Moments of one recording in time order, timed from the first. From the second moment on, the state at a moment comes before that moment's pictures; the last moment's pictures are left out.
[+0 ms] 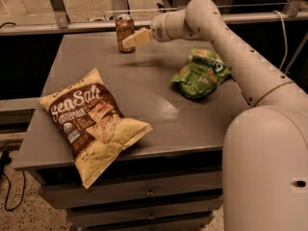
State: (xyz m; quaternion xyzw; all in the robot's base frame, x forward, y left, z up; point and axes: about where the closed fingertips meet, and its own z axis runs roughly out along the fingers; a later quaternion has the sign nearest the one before) arm 0.845 0.019 0.899 -0.39 0.73 0.23 0.52
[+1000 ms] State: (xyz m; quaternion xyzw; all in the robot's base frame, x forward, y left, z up) arm 0.875 0.072 0.882 -0.36 0.72 0.25 0.53
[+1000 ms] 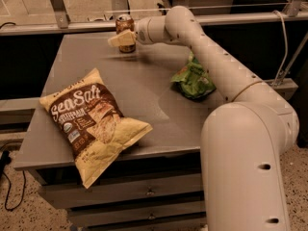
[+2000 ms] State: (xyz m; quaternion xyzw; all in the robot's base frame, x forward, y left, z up) arm 0.868 0.049 0.893 -0.36 0.72 0.24 0.55
